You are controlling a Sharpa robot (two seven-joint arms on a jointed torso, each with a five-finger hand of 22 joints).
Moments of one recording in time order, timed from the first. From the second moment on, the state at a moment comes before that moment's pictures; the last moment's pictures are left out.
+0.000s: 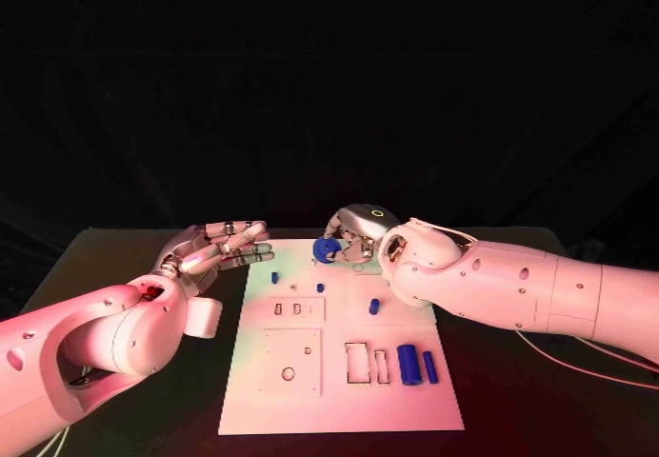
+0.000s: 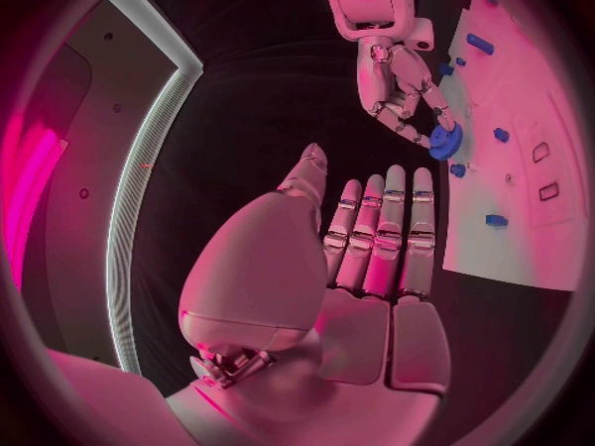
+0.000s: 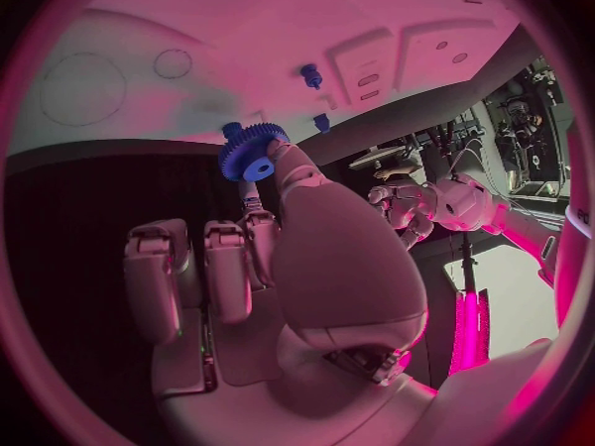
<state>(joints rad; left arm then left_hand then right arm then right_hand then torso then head) 1.21 -0.91 0.01 1.71 0.01 -0.39 0.33 1.44 -0.04 0.02 0.12 0.05 0.92 0.22 0.15 0.07 0.99 0.18 0.14 0.07 1.02 0.13 0.17 0.10 0.18 0.83 0.28 0.27 0.09 1.30 -0.65 -0.09 1.38 -1.57 -0.43 -0.23 1.44 -0.07 0.08 0.14 0.39 1.03 0.13 0.18 0.16 1.42 0.03 1.40 1.31 1.47 -0.03 1.54 1.31 0.01 1.46 0.09 1.57 1.31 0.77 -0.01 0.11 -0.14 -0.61</state>
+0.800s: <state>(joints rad) 1.21 -0.91 0.01 1.71 0.01 -0.39 0.33 1.44 -0.04 0.02 0.12 0.05 0.92 0.22 0.15 0.07 0.99 0.18 0.14 0.07 1.02 0.13 0.17 0.10 0.18 0.83 0.28 0.27 0.09 1.27 -0.54 -0.09 1.27 -1.59 -0.42 -0.23 1.43 -0.08 0.10 0.15 0.39 1.03 0.13 0.17 0.16 1.42 0.03 1.40 1.31 1.47 -0.03 1.54 1.31 0.01 1.46 0.09 1.57 1.31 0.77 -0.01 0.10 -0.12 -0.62</state>
